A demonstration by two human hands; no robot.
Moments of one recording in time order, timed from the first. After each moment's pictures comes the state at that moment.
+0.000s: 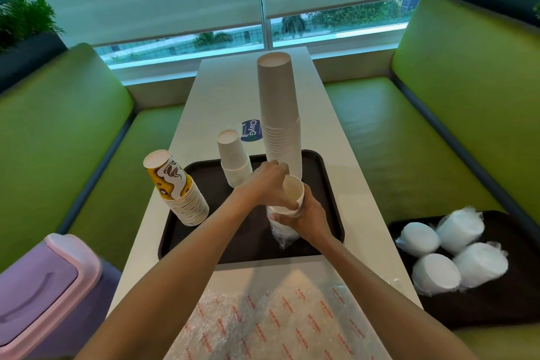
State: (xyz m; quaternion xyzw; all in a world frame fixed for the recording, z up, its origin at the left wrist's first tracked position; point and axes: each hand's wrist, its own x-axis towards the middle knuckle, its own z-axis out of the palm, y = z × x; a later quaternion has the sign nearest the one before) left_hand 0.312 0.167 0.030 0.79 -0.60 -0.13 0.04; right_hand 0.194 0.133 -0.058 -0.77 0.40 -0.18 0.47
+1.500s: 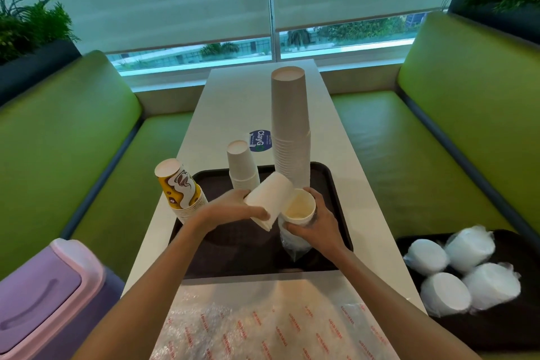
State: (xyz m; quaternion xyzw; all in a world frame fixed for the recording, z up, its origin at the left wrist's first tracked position) left_hand 0.358 0.235 0.036 0.79 -0.41 -0.41 0.22; right_hand 0.187 0.125 -0.063 -0.76 0.34 -0.26 0.49
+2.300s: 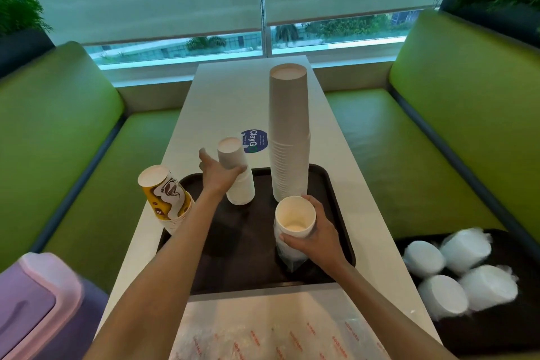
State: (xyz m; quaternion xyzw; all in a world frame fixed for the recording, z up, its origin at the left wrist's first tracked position) left_hand 0.422 0.163 0.006 0.83 -0.20 -0.18 0.48; right_hand 0.194 0.122 -0.073 -0.76 0.34 -0.27 0.49
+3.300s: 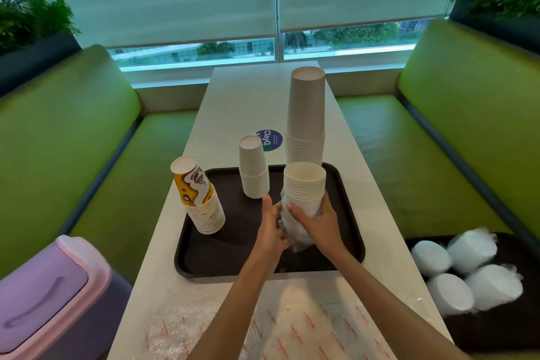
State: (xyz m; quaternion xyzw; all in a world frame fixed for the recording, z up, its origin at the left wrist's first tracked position) left_hand 0.292 0.235 -0.015 0.57 -0.07 -0.50 0.65; right_hand 0.219 0.153 -0.047 -0.67 0.37 -0.33 0.54
